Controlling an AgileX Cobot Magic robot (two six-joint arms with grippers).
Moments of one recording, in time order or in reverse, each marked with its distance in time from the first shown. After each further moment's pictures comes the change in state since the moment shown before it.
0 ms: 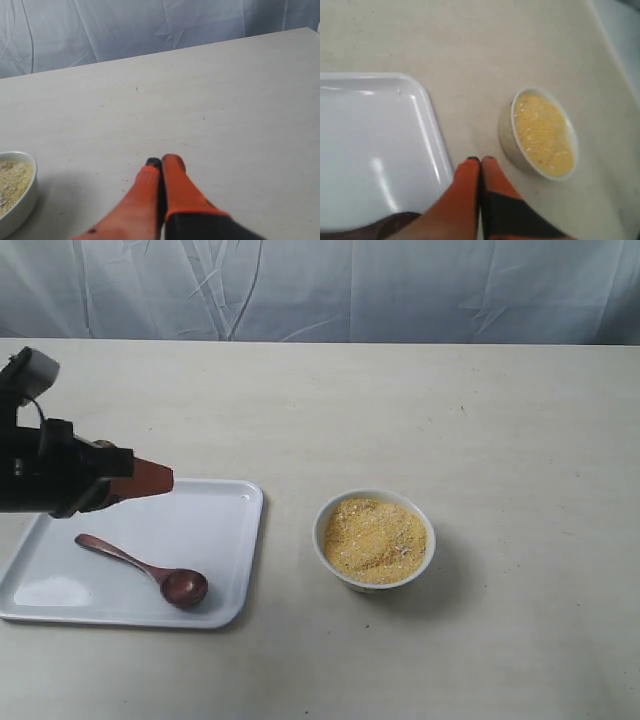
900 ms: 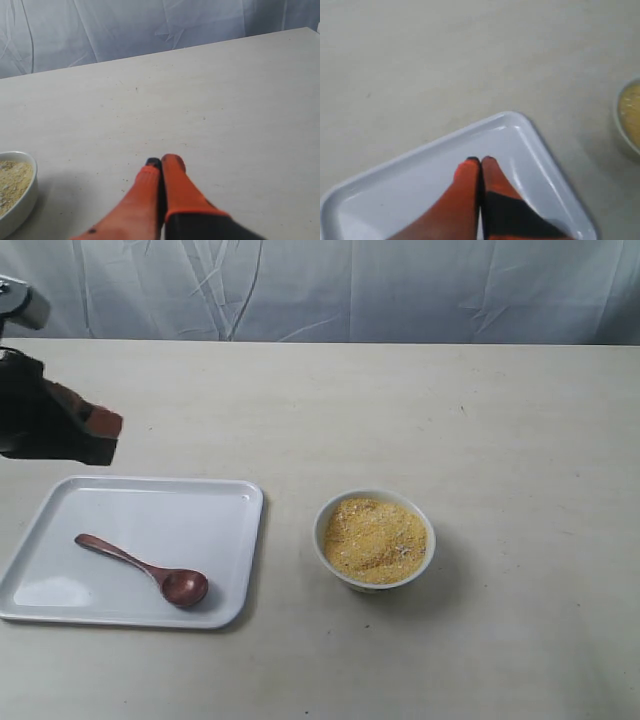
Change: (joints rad) left arm -0.109 -0.159 -0.169 0.659 -0.278 -0.311; right arm 0.000 0.000 0.000 0.000 0.000 0.000
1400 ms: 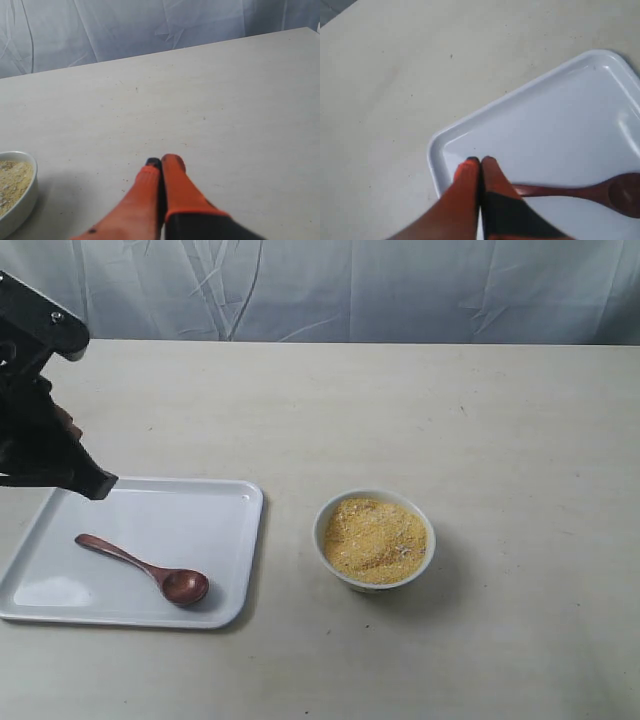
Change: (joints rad) left arm -0.336 -0.035 -0.036 1.301 0.106 -1.203; right arm 0.000 0.000 0.000 0.000 0.000 0.000
